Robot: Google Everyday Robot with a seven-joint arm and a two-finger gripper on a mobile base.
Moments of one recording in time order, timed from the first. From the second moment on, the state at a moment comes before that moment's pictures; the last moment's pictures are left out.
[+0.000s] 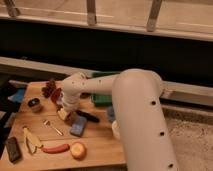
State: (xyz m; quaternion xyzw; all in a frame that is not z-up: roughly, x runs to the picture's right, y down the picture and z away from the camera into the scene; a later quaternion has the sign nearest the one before) arm -0.209 0.133 0.854 -0.40 -0.03 0.34 0.85
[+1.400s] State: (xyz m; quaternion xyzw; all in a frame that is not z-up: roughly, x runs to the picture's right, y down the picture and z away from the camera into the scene) arm -0.111 0.006 0.791 -0.23 0.02 0.42 0.88
